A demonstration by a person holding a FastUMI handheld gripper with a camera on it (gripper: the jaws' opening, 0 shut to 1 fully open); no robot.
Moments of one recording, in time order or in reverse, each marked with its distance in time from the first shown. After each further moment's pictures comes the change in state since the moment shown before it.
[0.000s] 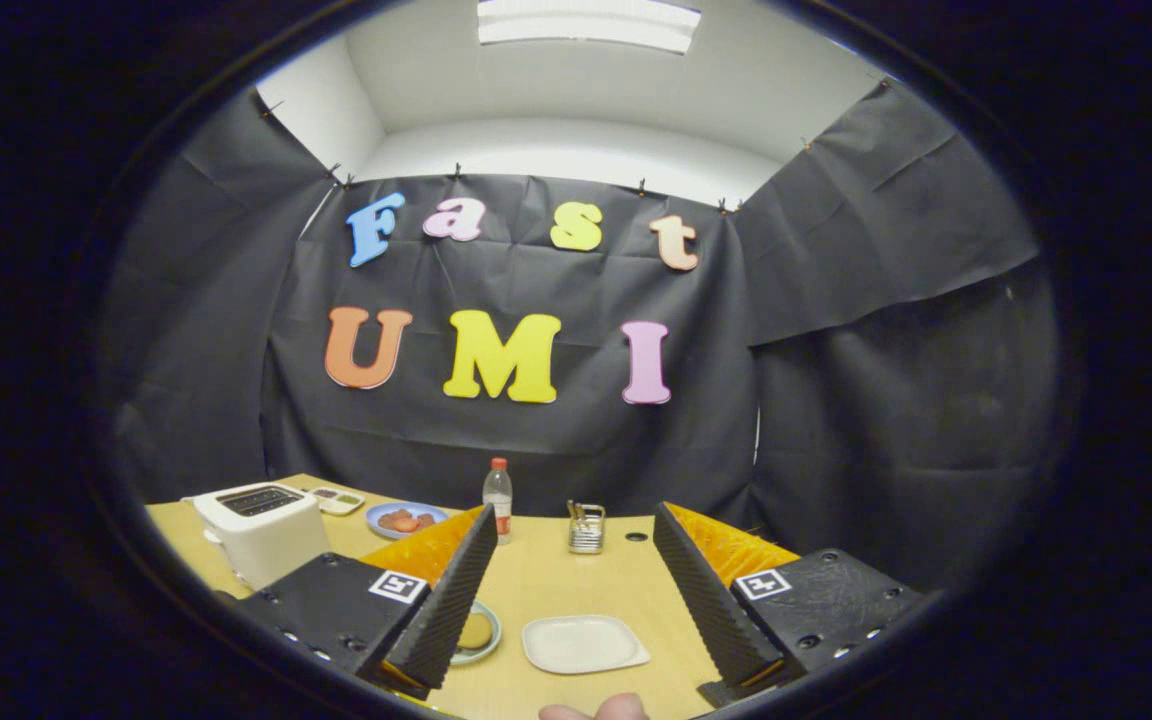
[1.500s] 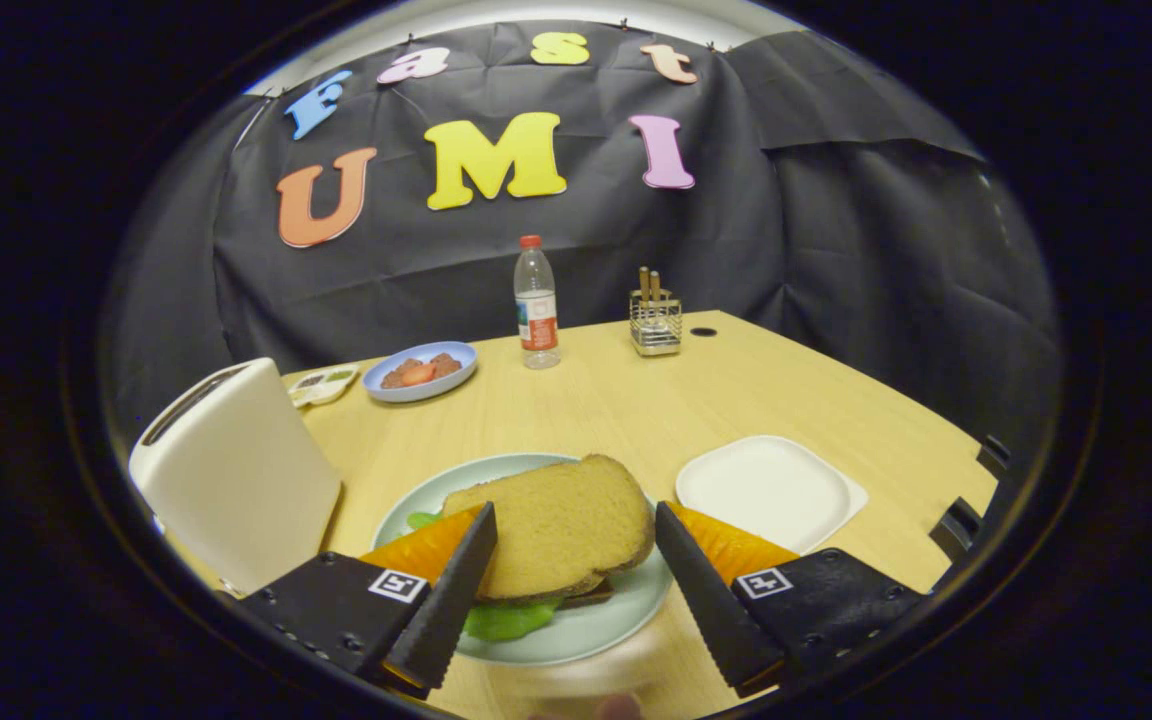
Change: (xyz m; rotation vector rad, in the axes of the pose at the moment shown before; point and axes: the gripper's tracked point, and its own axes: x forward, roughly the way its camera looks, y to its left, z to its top) arm 0.084 0.154 -0.228 0.148 0.580 -0.073
